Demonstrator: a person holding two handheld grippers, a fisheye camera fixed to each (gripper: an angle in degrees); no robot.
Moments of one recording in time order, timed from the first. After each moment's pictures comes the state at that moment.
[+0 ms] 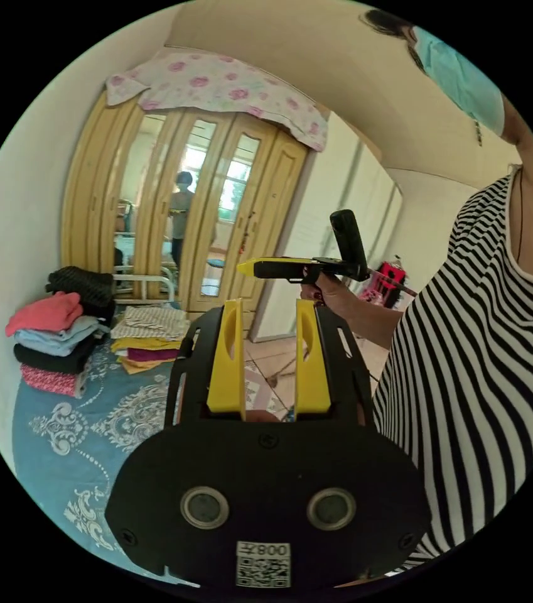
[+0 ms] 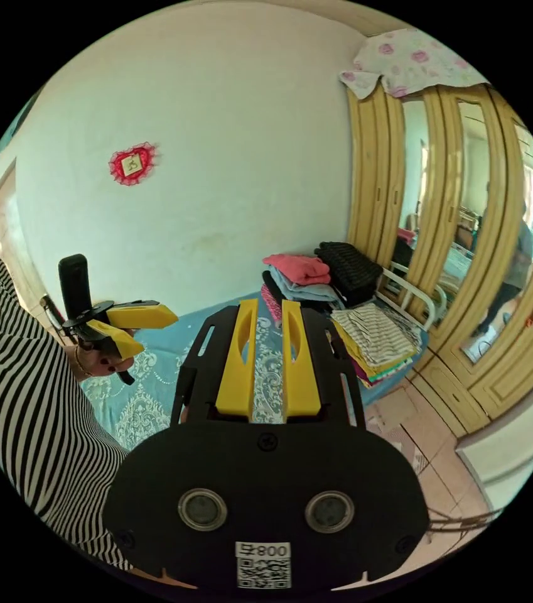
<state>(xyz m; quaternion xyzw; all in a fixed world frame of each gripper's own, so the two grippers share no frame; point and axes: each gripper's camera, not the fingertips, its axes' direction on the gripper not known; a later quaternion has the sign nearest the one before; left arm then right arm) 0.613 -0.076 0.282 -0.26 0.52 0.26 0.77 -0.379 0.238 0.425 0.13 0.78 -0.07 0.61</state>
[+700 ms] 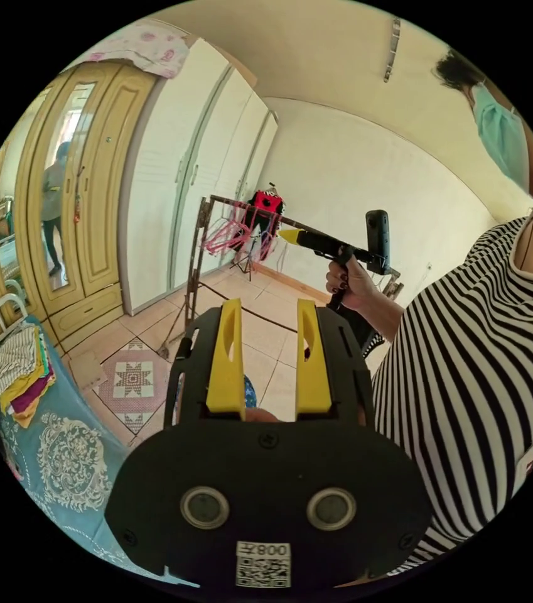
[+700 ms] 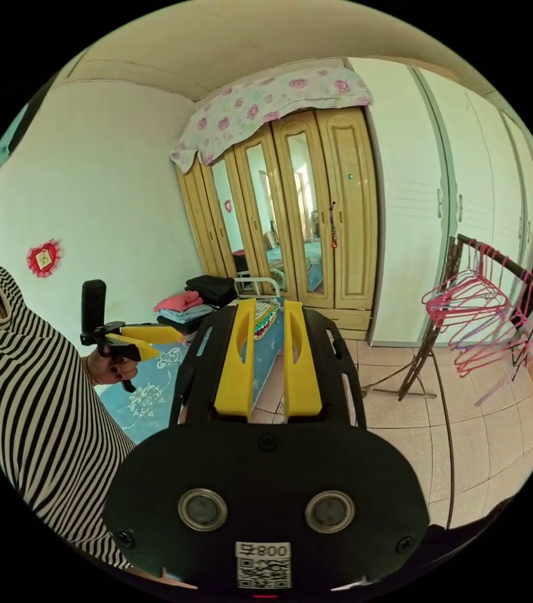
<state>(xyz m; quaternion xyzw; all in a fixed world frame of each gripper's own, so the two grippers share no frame) 0.821 -0.096 0.076 -0.36 0.67 0.37 0.54 -0.660 0.652 0.771 0.41 0.84 0.00 0.35</state>
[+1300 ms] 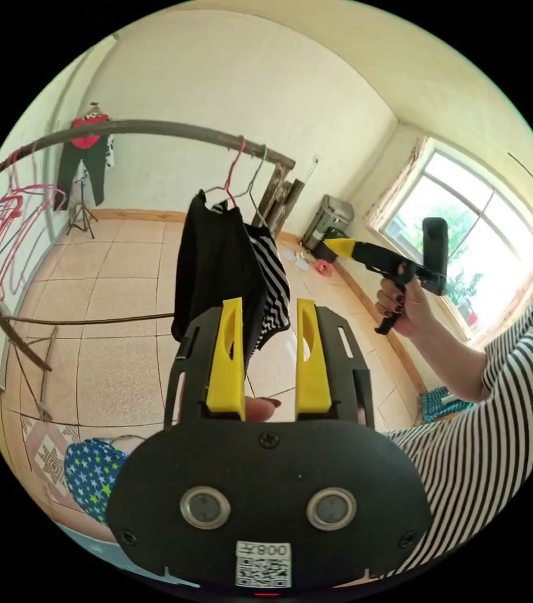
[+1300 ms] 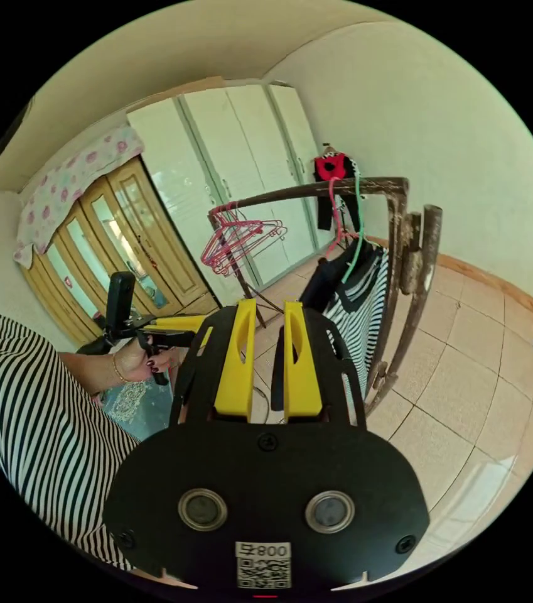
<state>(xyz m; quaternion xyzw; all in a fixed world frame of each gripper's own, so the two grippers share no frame) 1.088 0.098 -0.350 -0.43 0.73 0.50 0.17 -0.829 1.061 1.192 0.64 0.74 0.20 0.04</state>
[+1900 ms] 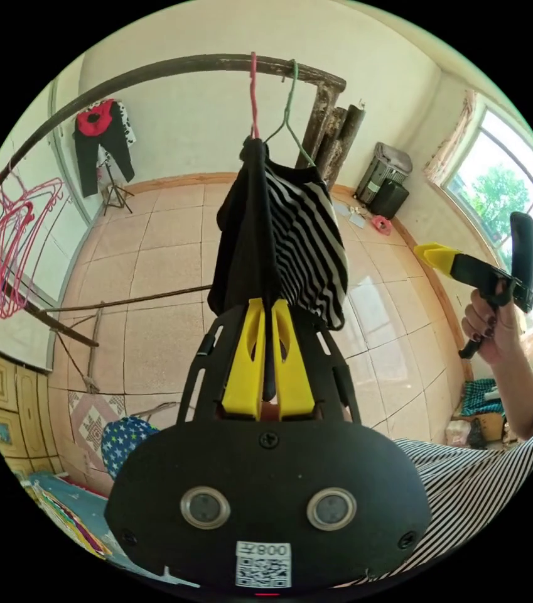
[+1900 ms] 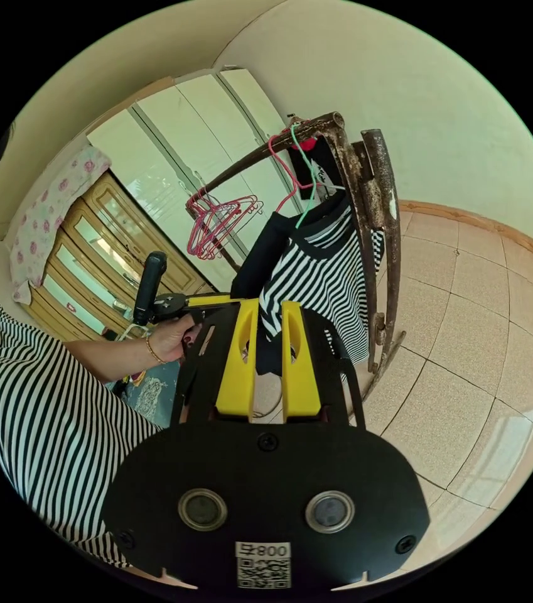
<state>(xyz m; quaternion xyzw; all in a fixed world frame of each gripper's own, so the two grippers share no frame) 1.111 0.054 -0.440 -0.41 0.65 0.60 0.24 -0.930 1.175 1.300 0.68 0.69 0.22 0.08</state>
